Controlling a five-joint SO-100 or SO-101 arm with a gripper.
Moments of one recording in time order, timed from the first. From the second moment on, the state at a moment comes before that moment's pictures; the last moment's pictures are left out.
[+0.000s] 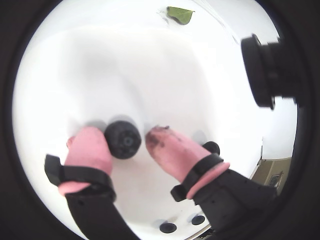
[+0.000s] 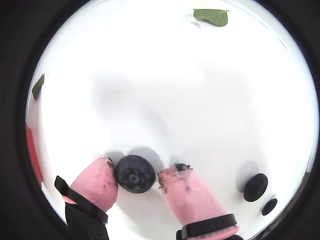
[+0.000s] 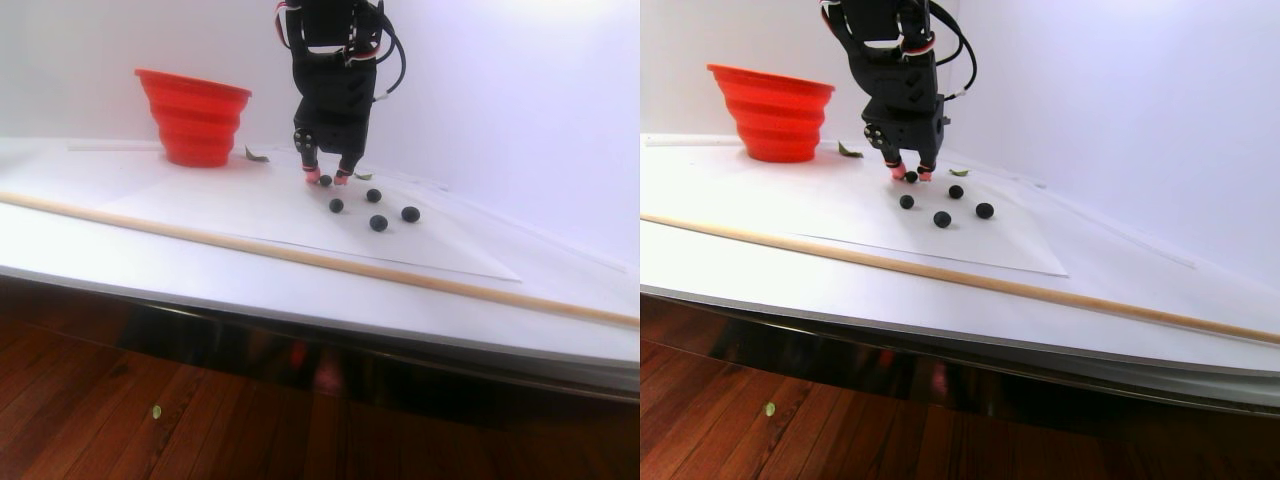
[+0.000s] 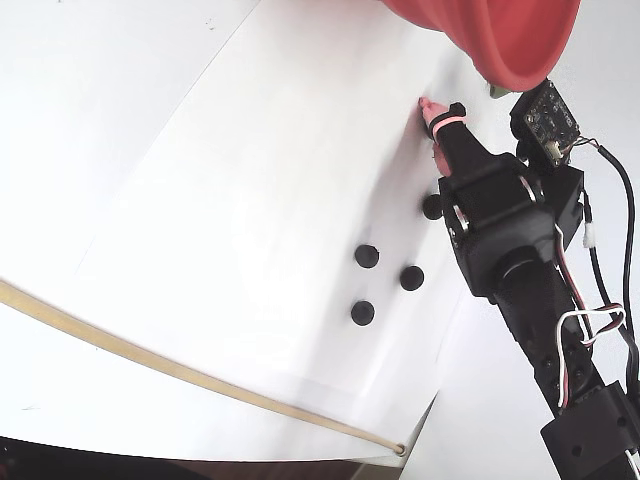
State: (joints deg) arm 6.2 74.6 97.3 -11.3 -81.1
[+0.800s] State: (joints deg) arm 5.2 77.2 100.6 -11.3 -81.7
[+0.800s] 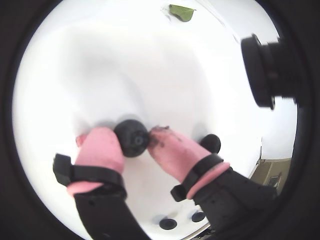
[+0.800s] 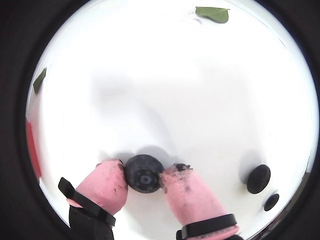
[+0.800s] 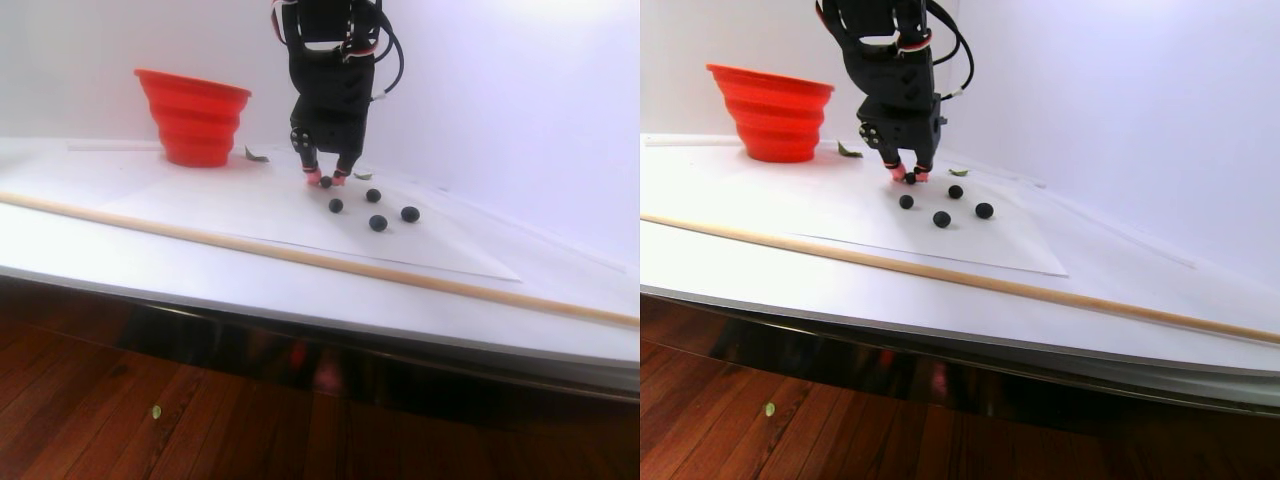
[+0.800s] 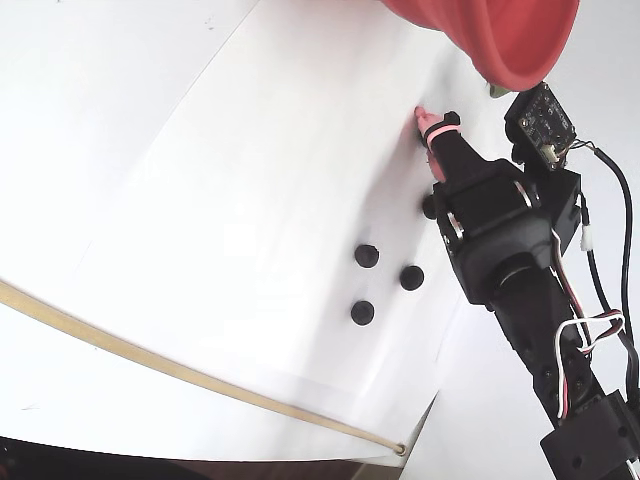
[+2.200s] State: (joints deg) arm -1.0 98.5 109.9 -2.8 -82.6
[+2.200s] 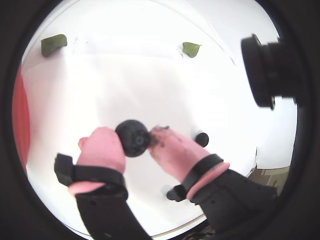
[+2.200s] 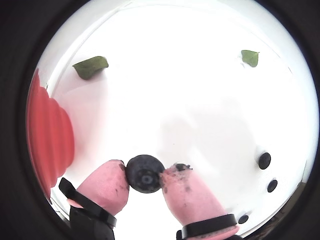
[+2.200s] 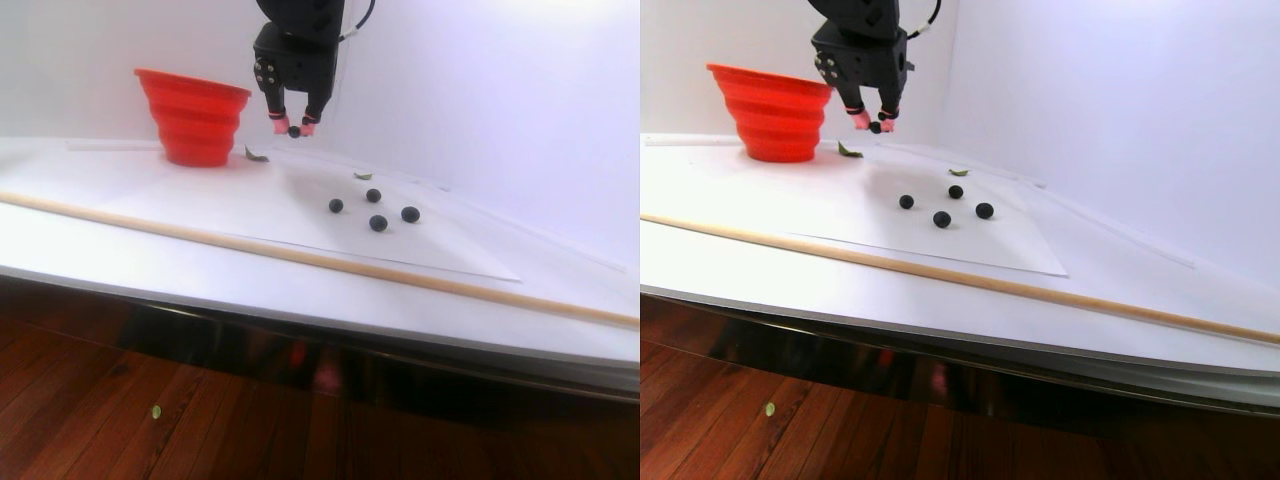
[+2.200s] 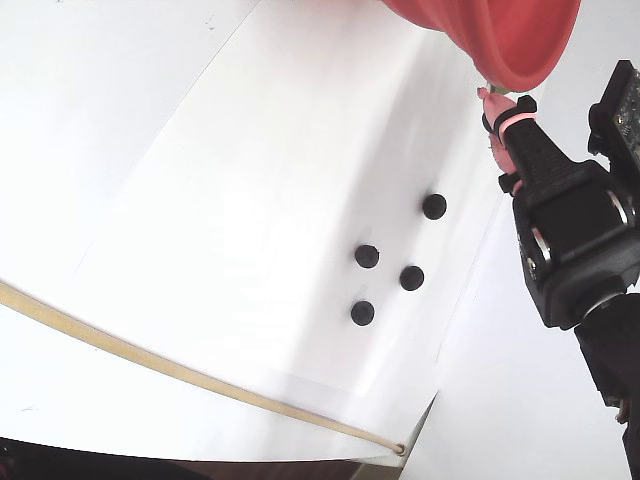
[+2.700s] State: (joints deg) arm -4.1 106.3 110.0 1.1 -82.5
